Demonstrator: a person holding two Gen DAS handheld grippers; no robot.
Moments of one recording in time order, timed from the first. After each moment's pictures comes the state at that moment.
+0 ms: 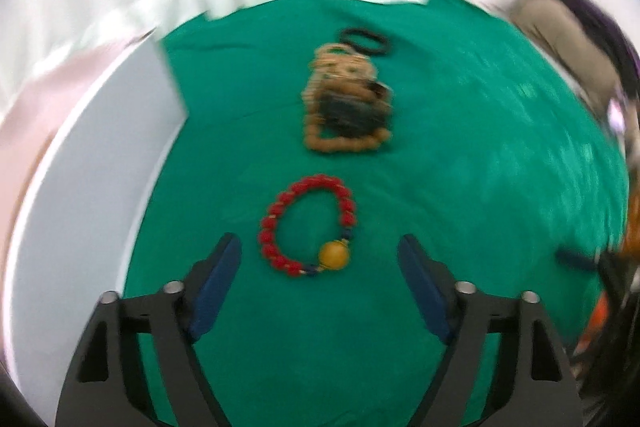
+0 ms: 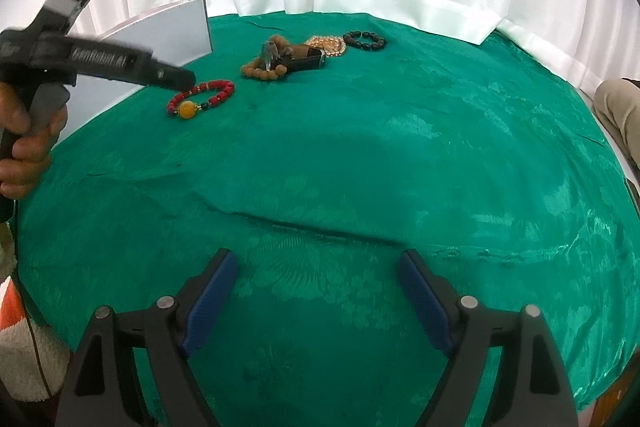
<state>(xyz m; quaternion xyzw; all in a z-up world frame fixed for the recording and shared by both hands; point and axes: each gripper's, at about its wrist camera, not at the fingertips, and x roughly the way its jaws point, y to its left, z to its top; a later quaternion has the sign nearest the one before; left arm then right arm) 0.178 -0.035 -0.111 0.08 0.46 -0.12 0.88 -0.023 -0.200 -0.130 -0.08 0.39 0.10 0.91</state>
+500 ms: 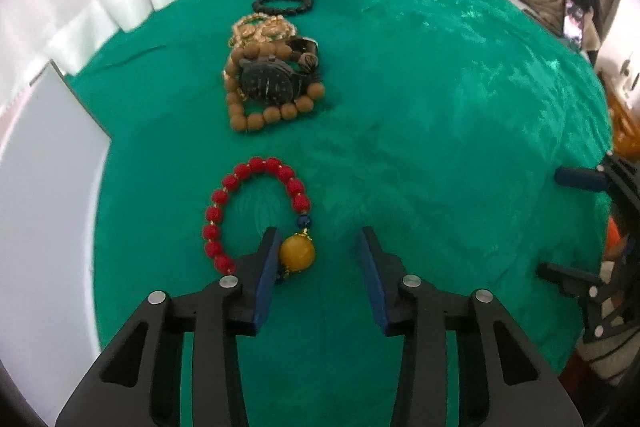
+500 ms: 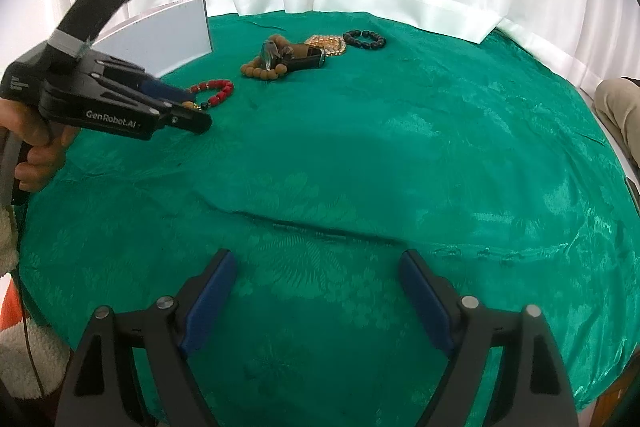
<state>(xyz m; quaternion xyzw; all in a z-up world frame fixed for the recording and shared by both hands) 0.187 -0.047 -0.136 0.14 0.48 -0.23 0.83 -0.023 -0.200 -0.129 -0.07 0.40 0.10 0.91</state>
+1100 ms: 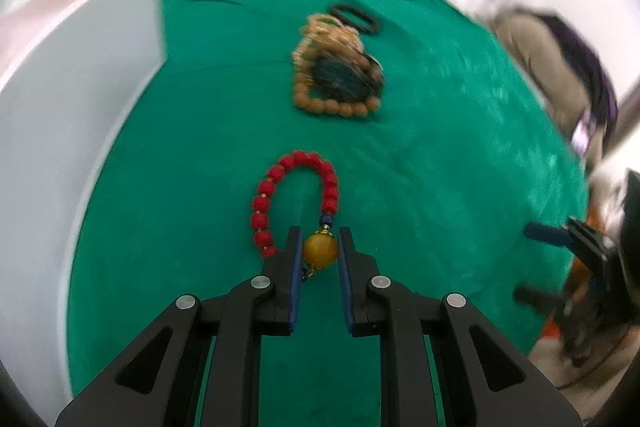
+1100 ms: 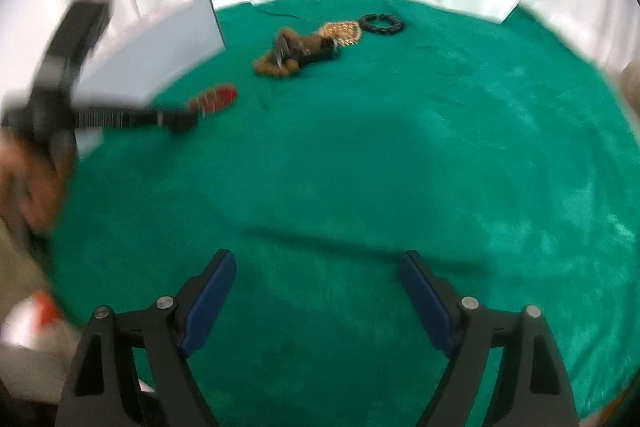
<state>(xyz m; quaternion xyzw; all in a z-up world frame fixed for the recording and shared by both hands) 0.177 0.011 -0.128 -0.06 0.50 -0.17 0.85 0.006 -0.217 -0.107 -0.01 0.45 0.17 0.88</state>
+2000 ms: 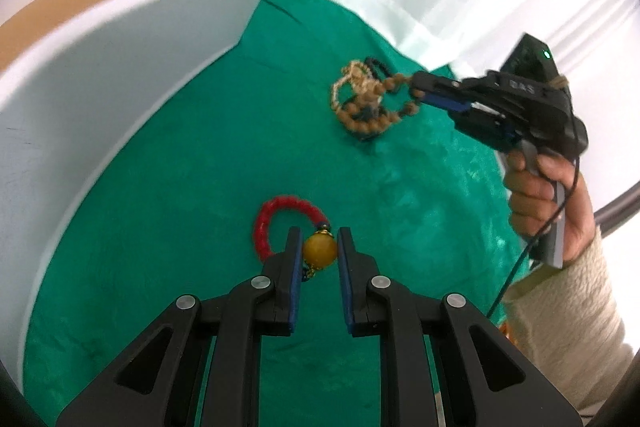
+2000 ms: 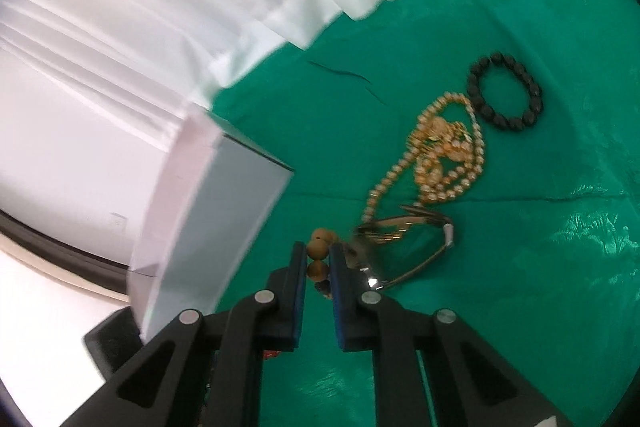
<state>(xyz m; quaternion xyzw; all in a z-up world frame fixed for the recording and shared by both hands) 0.135 0.061 -0.110 -0.24 0.46 -0.14 0.84 0.209 -0.179 -0.052 0.18 0.51 0.32 0.77</state>
